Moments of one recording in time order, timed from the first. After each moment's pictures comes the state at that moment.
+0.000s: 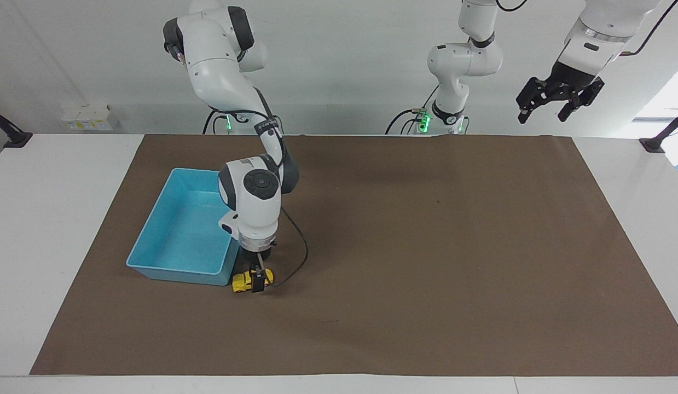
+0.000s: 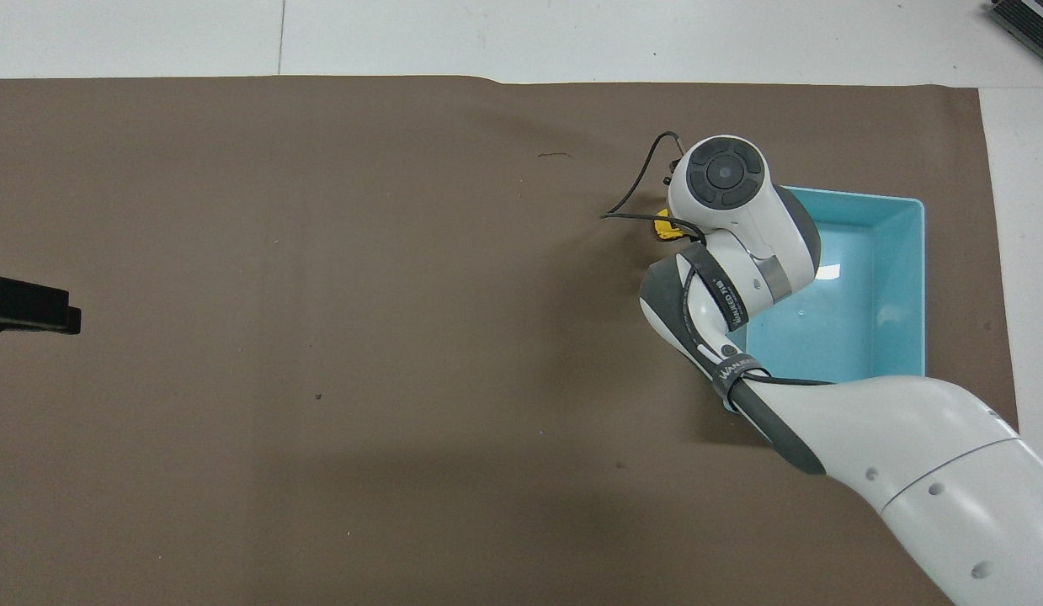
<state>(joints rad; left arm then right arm) -0.04 -0.12 -0.03 -1.57 -0.02 1.44 -0.08 0.13 0.61 0.14 -1.57 -0.44 2.25 1.82</state>
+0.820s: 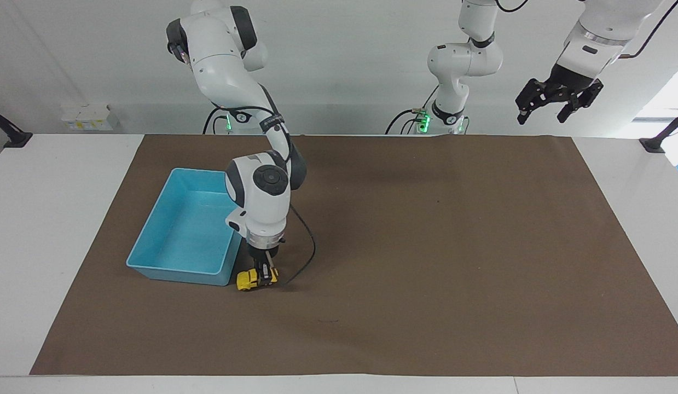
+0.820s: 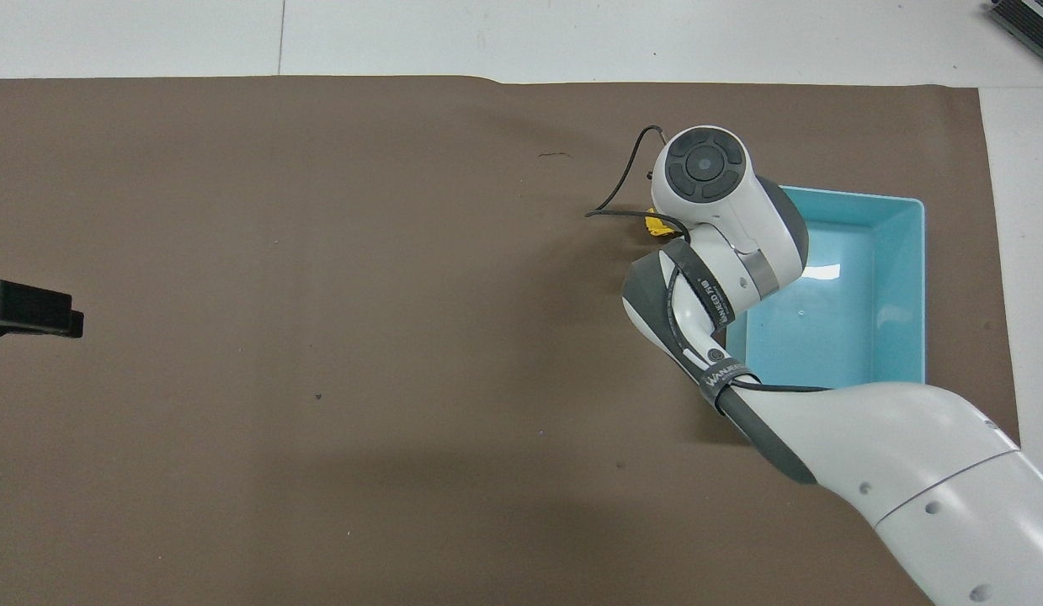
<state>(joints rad) -0.04 -0.12 -0.03 -1.58 -0.02 1.44 -0.07 0.16 0.58 0.17 -1.51 -0.44 2.14 1.82</state>
